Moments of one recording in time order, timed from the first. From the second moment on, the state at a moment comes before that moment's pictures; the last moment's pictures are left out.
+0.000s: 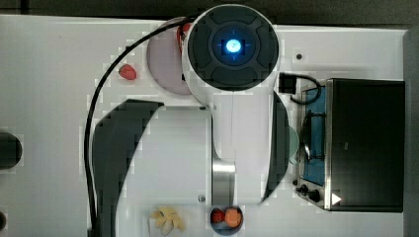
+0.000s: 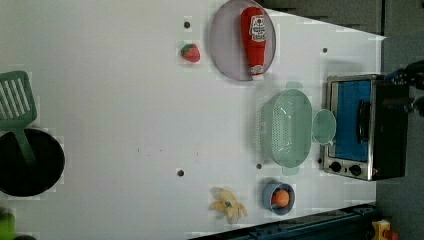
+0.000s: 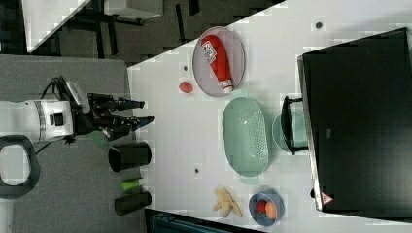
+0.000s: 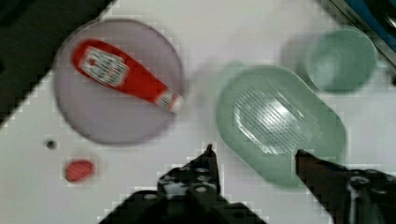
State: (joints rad) arm 0.02 -0.03 -0.01 -1.79 -0.01 0.19 0.08
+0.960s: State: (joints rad) arm -0.01 -0.29 -0.03 -2.12 -0.02 0.29 0.32
